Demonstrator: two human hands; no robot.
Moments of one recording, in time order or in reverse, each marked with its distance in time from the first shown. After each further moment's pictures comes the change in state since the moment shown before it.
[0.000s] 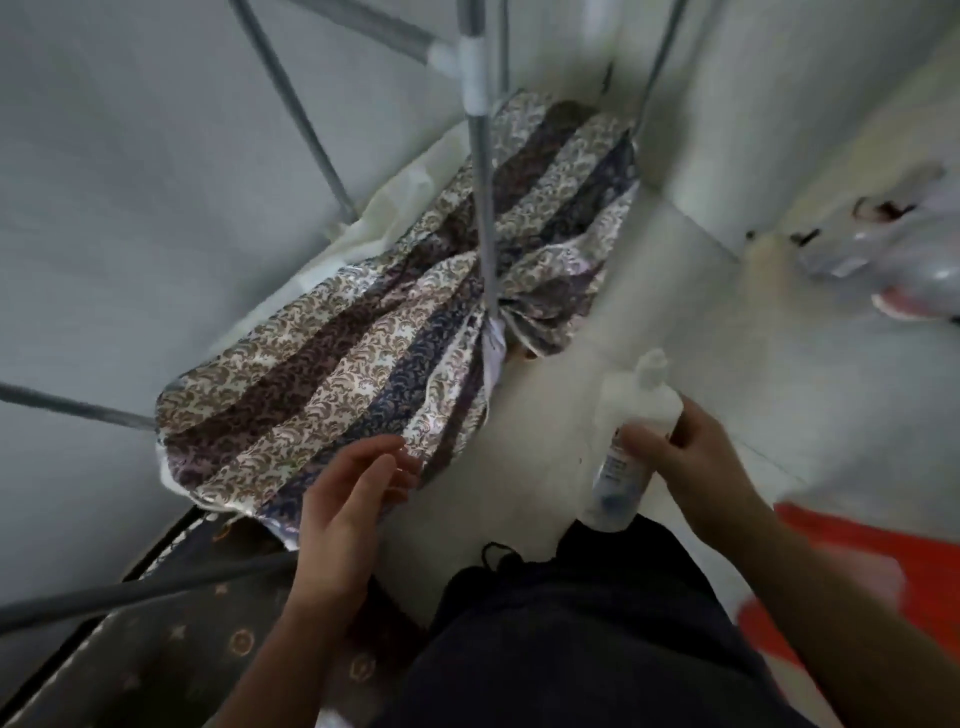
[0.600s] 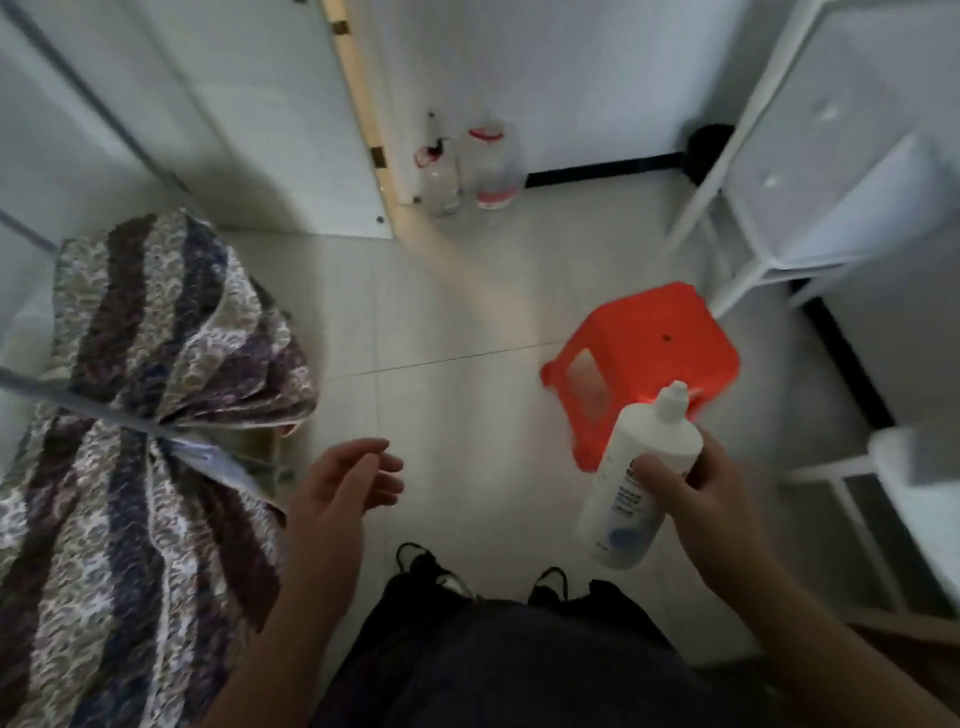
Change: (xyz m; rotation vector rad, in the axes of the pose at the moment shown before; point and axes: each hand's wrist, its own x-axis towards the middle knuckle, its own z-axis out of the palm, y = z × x) left_hand -0.164 -0.045 0.242 0.206 -0.775 0.031; right_hand -0.369 0.099 -0.176 0.177 0.963 -0.005
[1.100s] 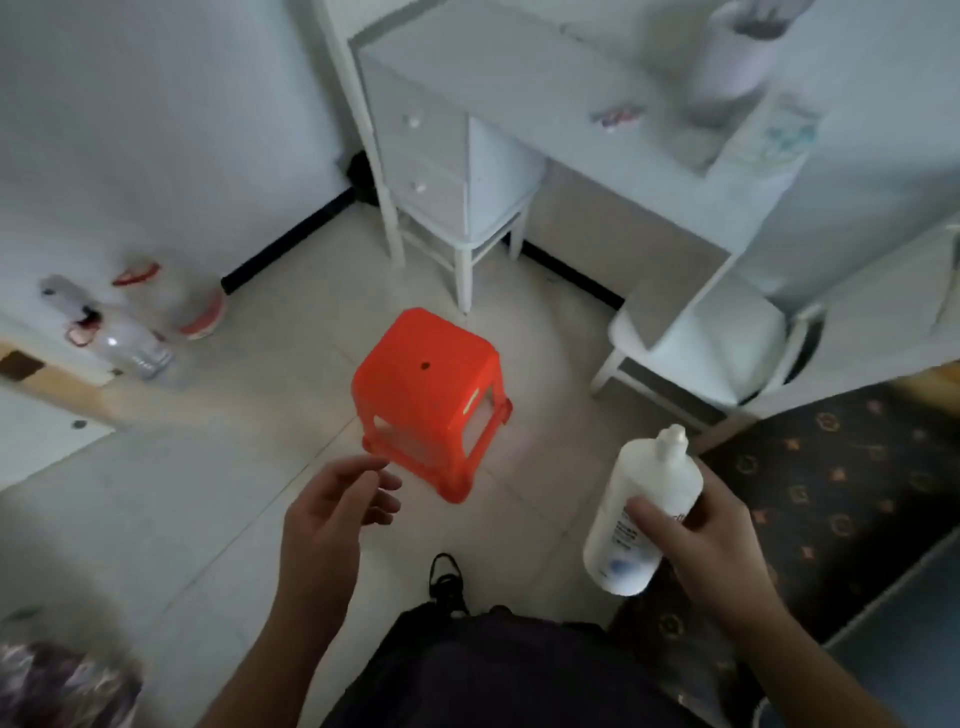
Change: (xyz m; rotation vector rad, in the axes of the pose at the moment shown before) left_hand 0.041 0.024 0.271 0.204 -0.747 0.023; right_hand -0.082 0.030 -0.168 0.051 0.733 0.091
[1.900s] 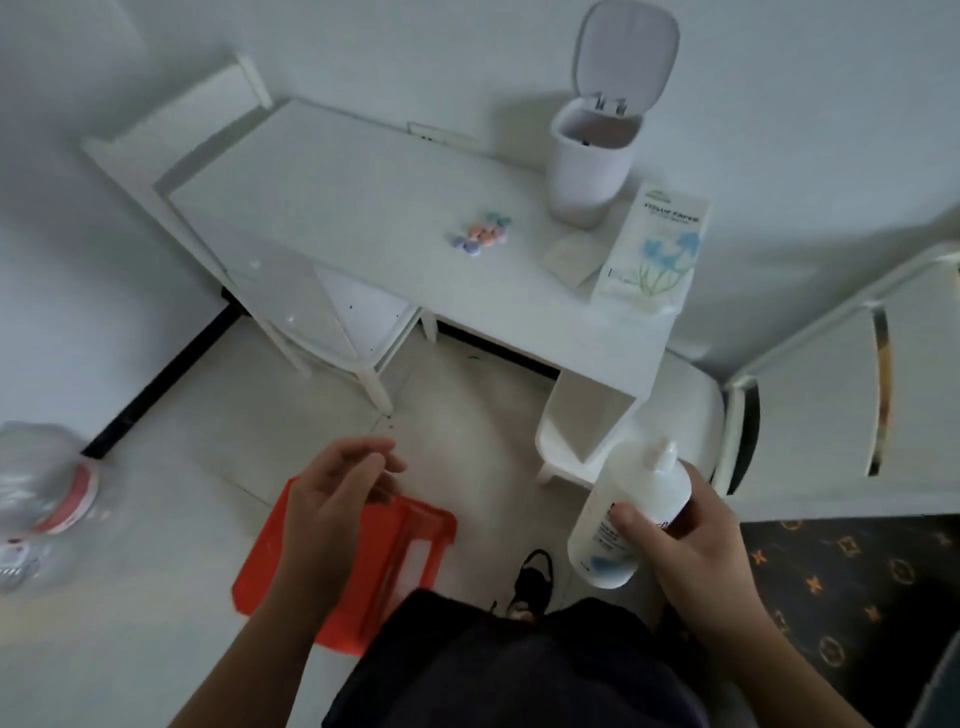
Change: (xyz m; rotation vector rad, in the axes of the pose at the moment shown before) left_hand 0.299 0.080 0.277 0.046 -0.281 0.051; right_hand 0.297 -0.017 -0.134 0.125 0.206 0.010
